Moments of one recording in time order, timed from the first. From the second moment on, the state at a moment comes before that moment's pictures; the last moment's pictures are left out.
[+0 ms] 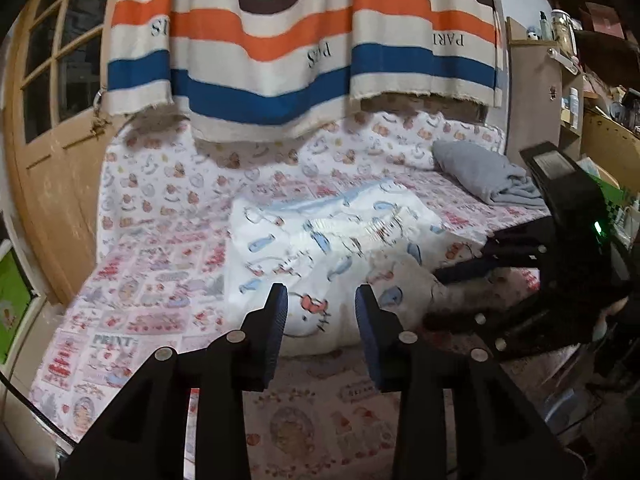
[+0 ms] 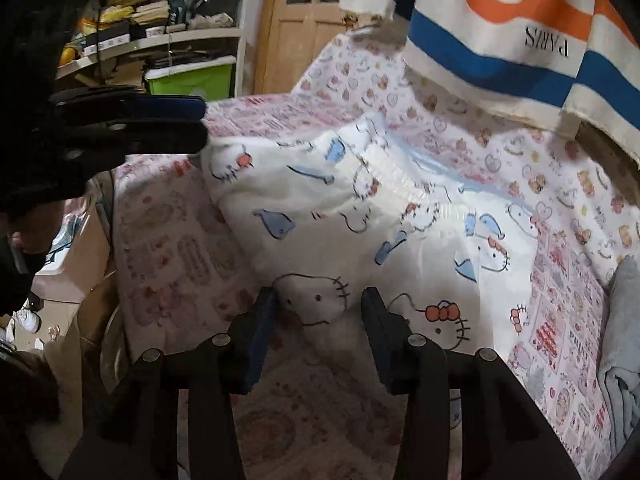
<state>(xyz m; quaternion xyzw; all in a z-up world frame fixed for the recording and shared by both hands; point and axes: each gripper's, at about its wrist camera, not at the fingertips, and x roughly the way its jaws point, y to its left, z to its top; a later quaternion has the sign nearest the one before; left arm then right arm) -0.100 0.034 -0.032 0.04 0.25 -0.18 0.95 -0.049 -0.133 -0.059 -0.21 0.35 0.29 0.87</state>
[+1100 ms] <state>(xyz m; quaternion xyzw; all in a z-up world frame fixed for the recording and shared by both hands) -0.042 0.005 -0.042 0.19 0.26 -0.22 0.92 -0.014 -0.161 0.000 -0.15 0.33 0.32 0.88</state>
